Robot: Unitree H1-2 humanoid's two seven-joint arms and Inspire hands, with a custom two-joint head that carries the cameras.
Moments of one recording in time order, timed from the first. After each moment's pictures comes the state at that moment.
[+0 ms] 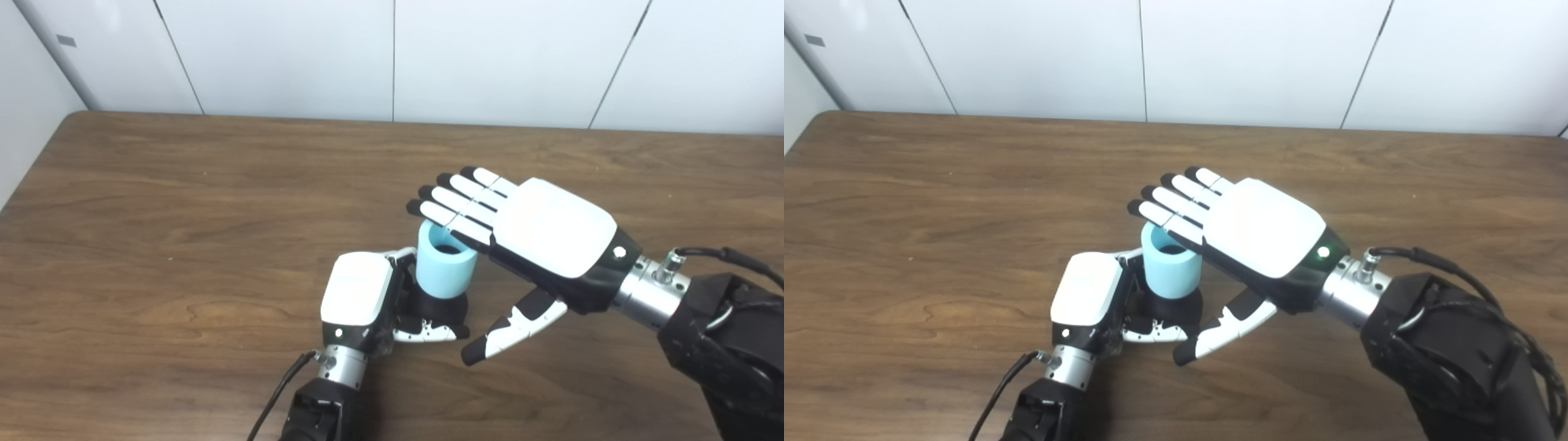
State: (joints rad) left arm 0.05 0.04 -0.50 -0.19 1.17 0.22 0.13; right arm -0.31 -0.41 0.25 -0.79 -0.82 -0.08 0.84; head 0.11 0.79
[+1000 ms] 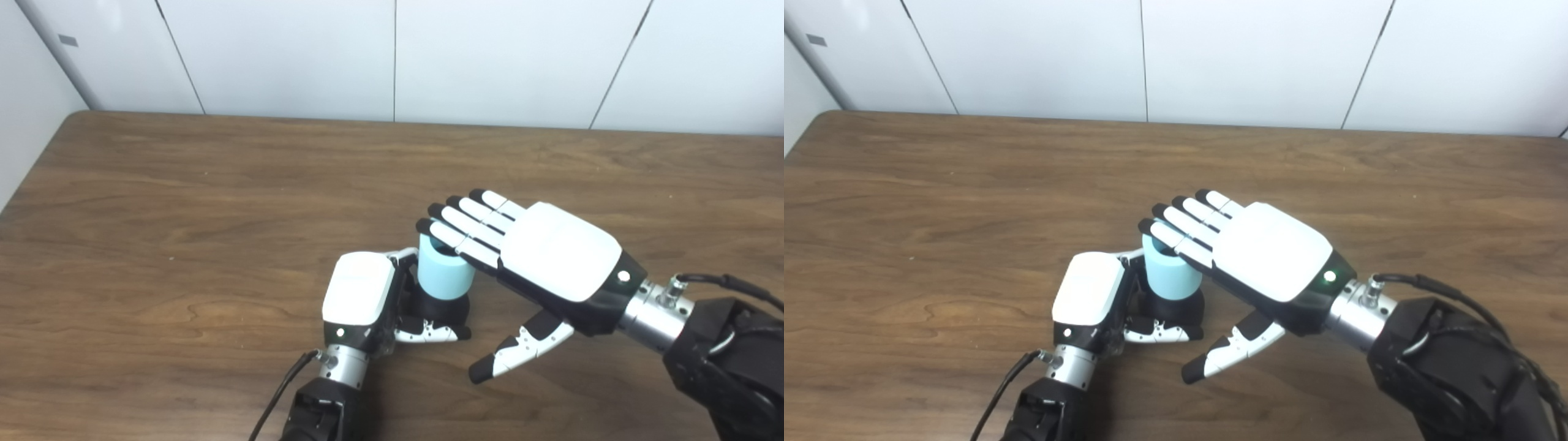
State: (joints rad) left arm 0.05 0.04 -0.50 -0.19 1.18 0.22 0.12; right arm -0.22 -0.42 0.25 -0.78 -0.85 -0.14 0.81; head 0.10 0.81
